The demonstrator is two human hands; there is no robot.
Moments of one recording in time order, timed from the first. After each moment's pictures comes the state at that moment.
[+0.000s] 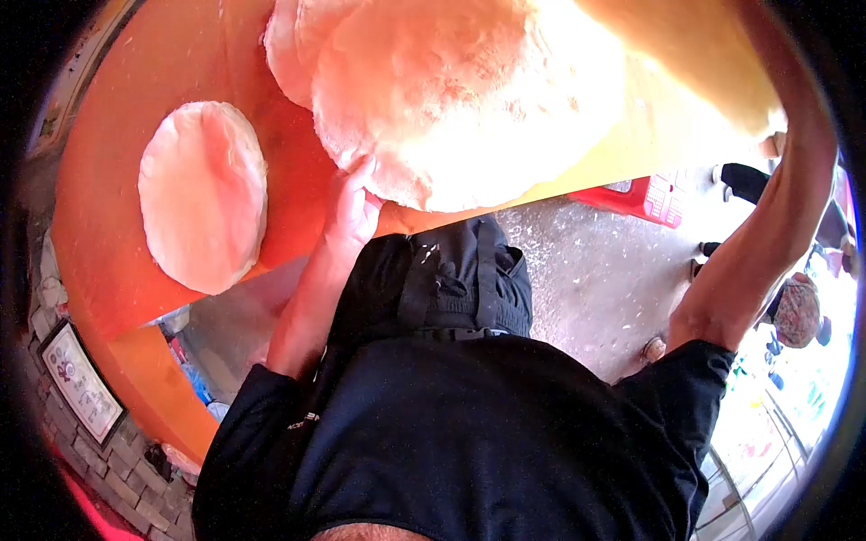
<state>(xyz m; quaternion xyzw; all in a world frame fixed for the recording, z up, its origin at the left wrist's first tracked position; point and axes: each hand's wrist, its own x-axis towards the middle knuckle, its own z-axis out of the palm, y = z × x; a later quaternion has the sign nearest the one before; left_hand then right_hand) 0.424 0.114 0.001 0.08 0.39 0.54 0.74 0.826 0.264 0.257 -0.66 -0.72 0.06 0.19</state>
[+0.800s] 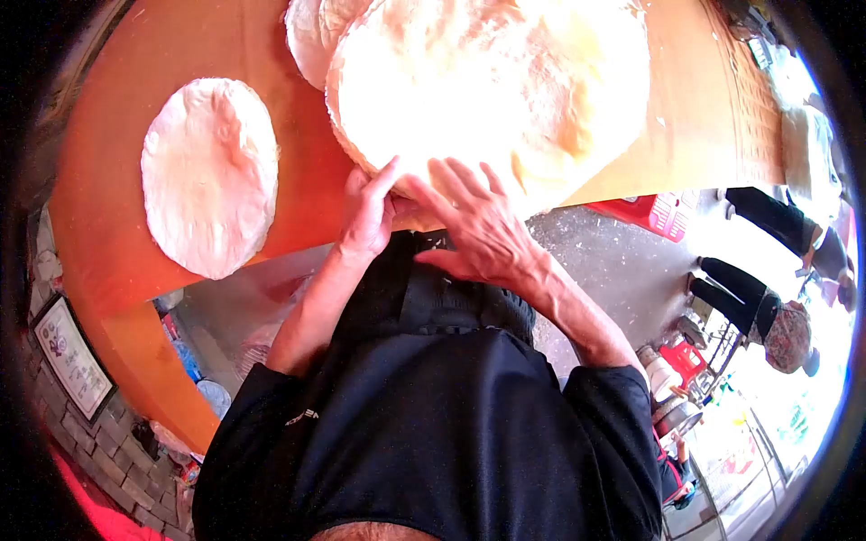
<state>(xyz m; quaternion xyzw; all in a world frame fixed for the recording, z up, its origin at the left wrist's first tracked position) 0.421 0.102 0.021 0.16 0.49 0.48 0.71 0.594 0.106 0.099 -0.43 -0.86 0.27 0.10</state>
